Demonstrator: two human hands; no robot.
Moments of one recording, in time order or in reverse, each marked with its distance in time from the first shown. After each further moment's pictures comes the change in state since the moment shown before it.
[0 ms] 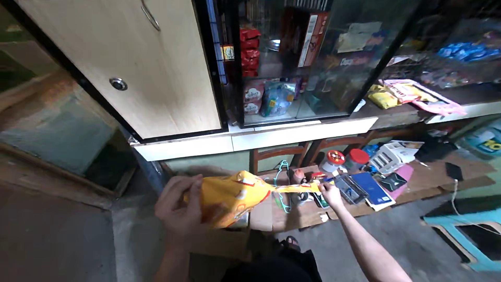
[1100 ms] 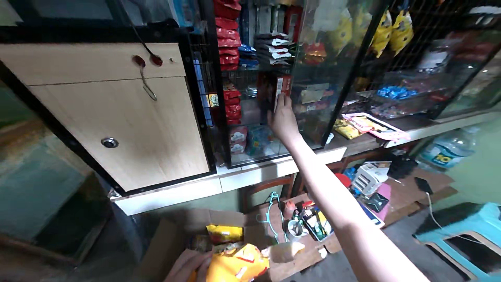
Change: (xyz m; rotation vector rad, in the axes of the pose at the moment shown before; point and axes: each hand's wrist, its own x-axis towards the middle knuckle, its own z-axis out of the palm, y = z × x) left_hand -0.033 0.005 -0.002 -0.108 -0.225 -0.069; right_hand 0.003 -0.362 -0.159 -0.104 0.620 -0.567
